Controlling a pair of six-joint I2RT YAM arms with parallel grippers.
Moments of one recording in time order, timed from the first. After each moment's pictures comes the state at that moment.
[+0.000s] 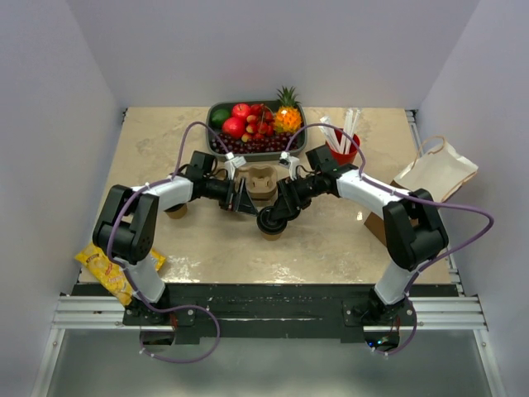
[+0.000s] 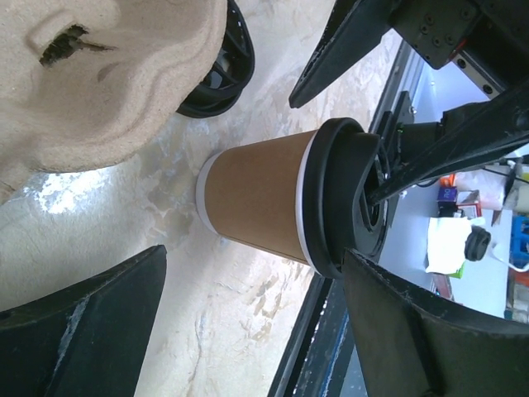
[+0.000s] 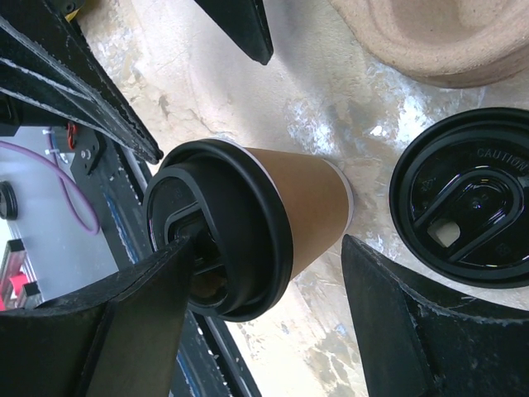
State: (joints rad) left arm -0.31 1.77 0.99 -0.18 1.00 -0.18; right arm 0.46 1.73 1.14 -0.42 -0.77 0.04
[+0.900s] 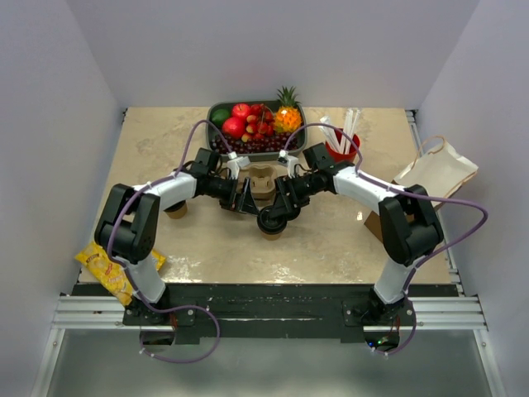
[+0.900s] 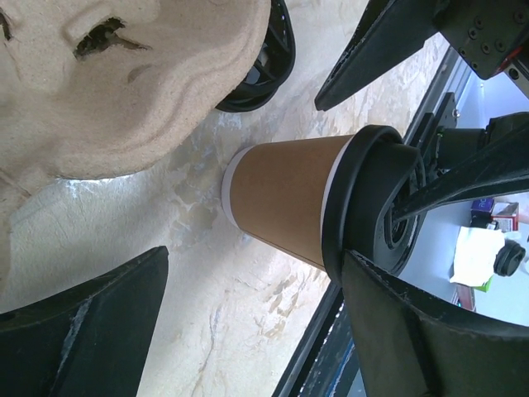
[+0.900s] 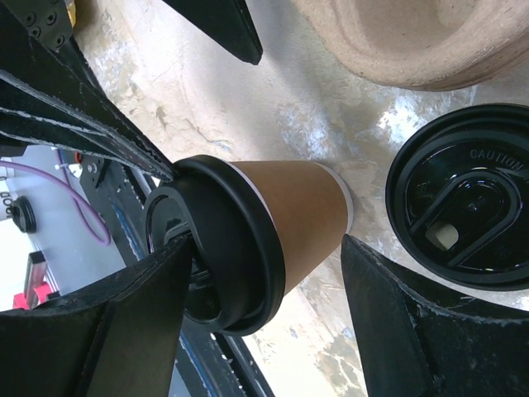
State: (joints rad) left arm -0.34 1.78 1.05 -0.32 0.84 -0.14; right arm 0.46 1.78 1.19 -0.45 -0.73 0.10
